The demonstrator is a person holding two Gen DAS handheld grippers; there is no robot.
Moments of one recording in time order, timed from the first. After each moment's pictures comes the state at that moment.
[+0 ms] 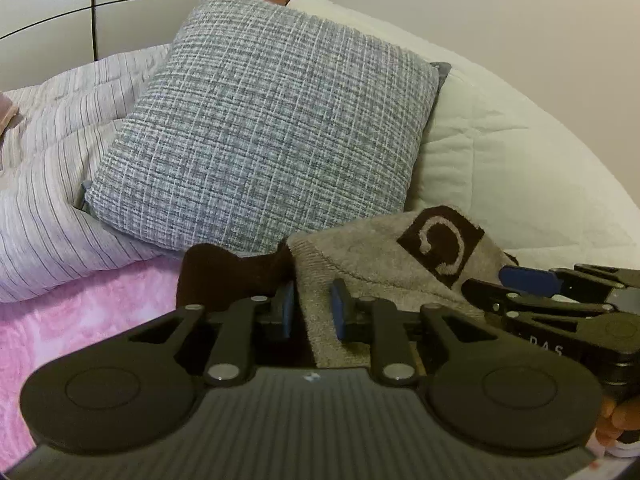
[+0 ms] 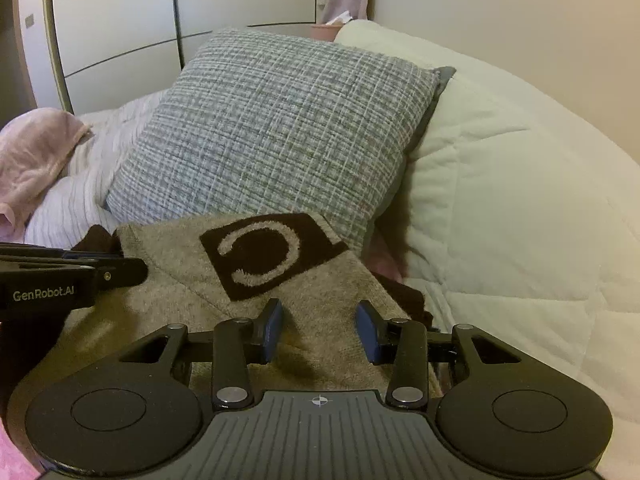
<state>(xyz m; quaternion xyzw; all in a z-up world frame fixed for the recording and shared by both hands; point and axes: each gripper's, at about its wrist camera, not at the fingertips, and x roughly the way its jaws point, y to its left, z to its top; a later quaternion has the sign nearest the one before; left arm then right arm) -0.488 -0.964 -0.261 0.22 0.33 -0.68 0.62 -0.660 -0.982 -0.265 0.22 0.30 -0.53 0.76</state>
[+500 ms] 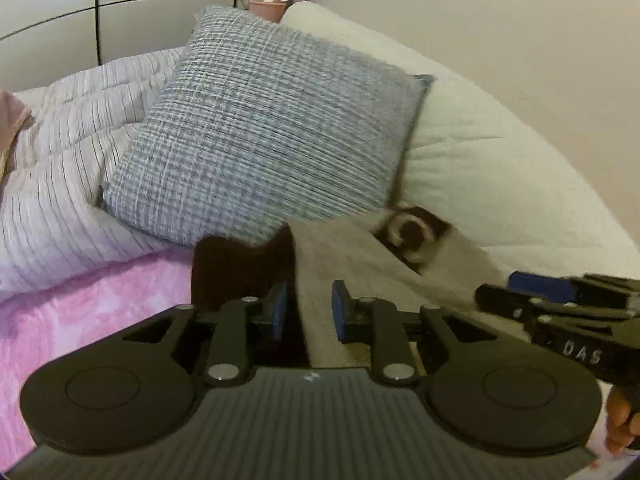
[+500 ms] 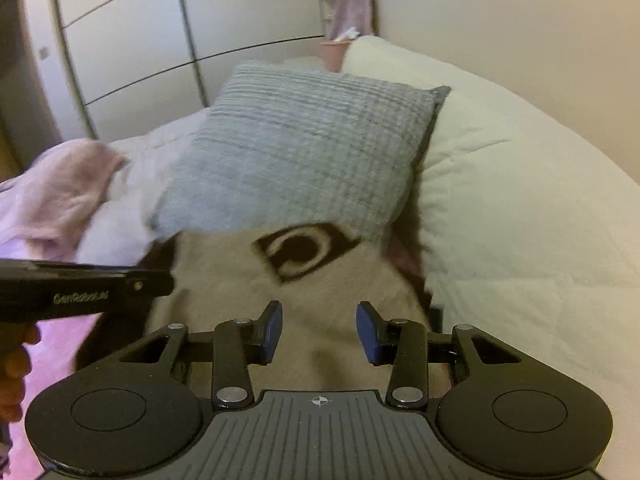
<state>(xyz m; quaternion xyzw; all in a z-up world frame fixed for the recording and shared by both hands) -0.486 -0.910 -0.216 0.22 0.33 -0.68 0.61 -0.667 -0.926 -0.212 0.26 0.27 -0.50 0.78</state>
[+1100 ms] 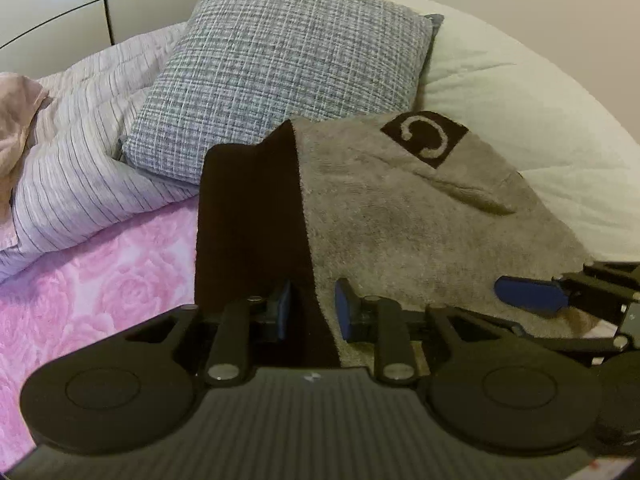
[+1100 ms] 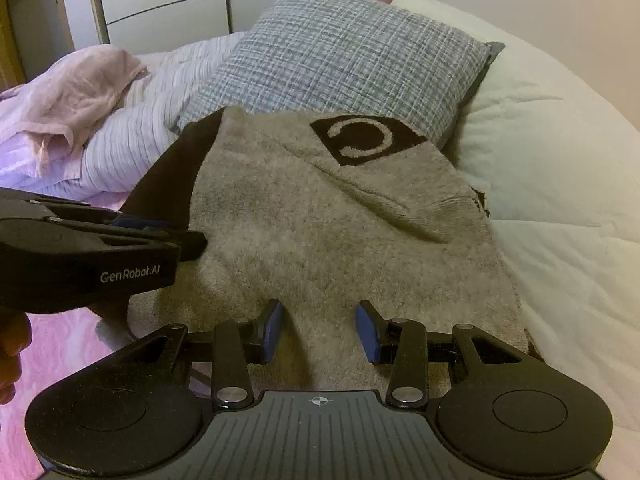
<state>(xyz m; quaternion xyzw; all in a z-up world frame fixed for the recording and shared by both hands) -0.499 -0.886 -0.265 0.28 0.33 -0.65 0.63 -0.615 -0.908 -0.264 0.23 0.37 -0.48 0.76</state>
